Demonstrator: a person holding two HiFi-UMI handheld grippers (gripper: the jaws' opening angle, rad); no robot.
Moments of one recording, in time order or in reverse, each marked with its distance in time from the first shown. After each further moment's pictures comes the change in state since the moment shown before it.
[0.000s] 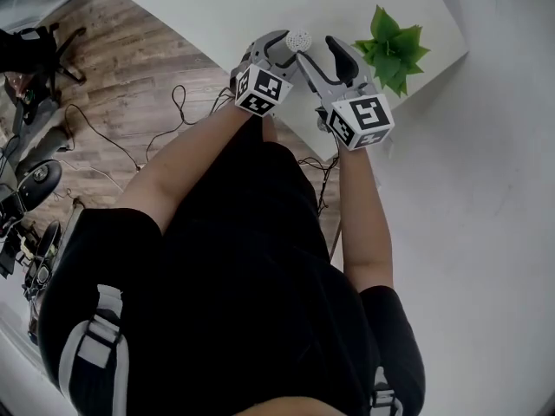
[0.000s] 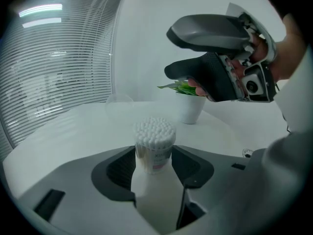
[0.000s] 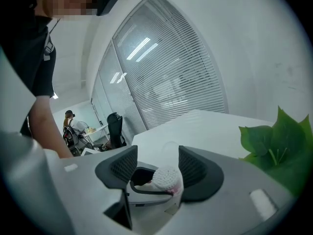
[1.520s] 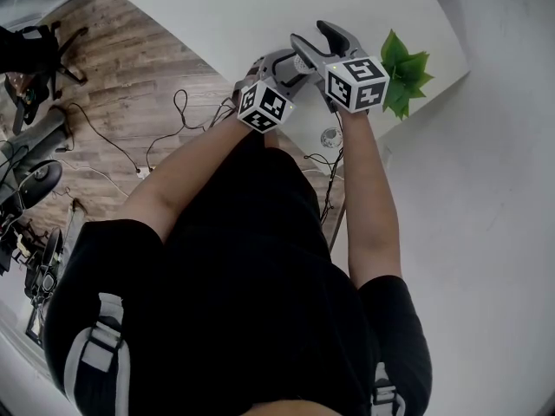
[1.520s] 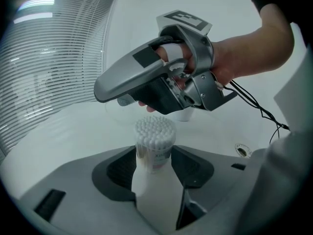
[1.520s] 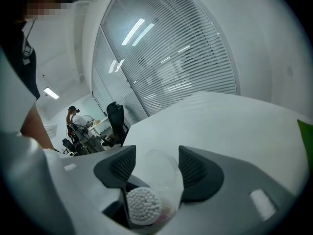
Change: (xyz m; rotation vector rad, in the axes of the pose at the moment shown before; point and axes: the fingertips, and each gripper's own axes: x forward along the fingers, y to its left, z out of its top) left arm -0.003 0.002 -0.003 0.051 0.028 -0.100; right arm 0.098 -0.038 -0.012 0.058 0.204 0.063
